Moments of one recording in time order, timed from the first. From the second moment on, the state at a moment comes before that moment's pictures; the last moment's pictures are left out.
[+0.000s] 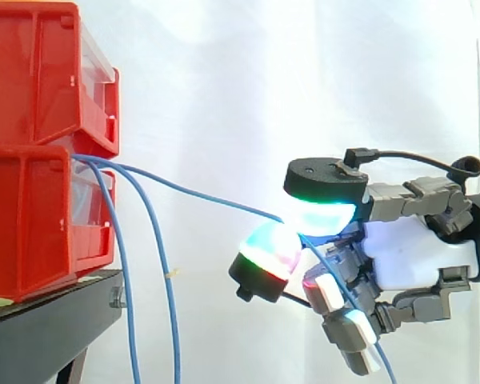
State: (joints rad) arm 0.07 -2.29 -1.19 -2.89 -1.47 -0.03
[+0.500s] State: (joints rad) arm 0.07 -2.29 -1.19 -2.89 -1.47 -0.03
